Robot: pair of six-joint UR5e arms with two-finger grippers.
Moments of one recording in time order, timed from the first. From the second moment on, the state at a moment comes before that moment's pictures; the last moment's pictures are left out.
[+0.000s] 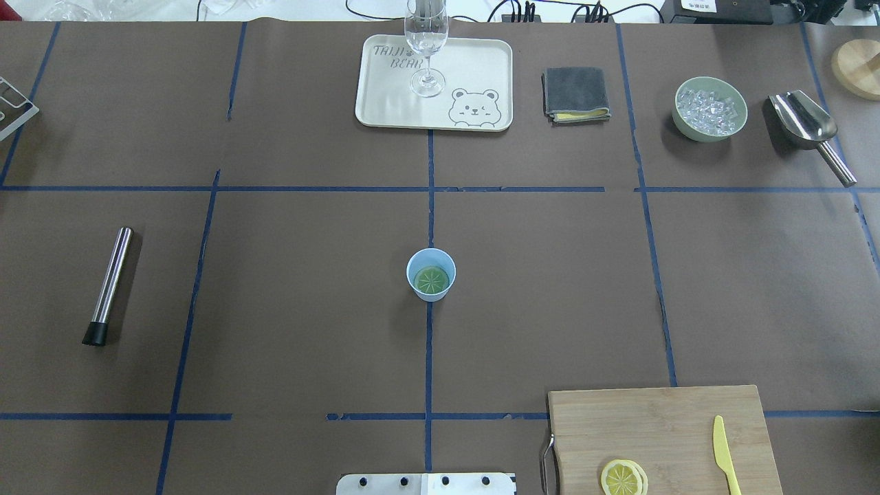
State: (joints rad) left arm -1.60 -1.50 -1.72 -1.67 -2.36 0.16; right arm 1.43 -1.71 1.96 -1.69 2.39 0.06
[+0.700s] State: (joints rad) left arm -1.60 -1.46 -1.70 -1.66 -2.36 0.17; right arm 1.44 -1.77 1.94 -1.71 2.36 -0.03
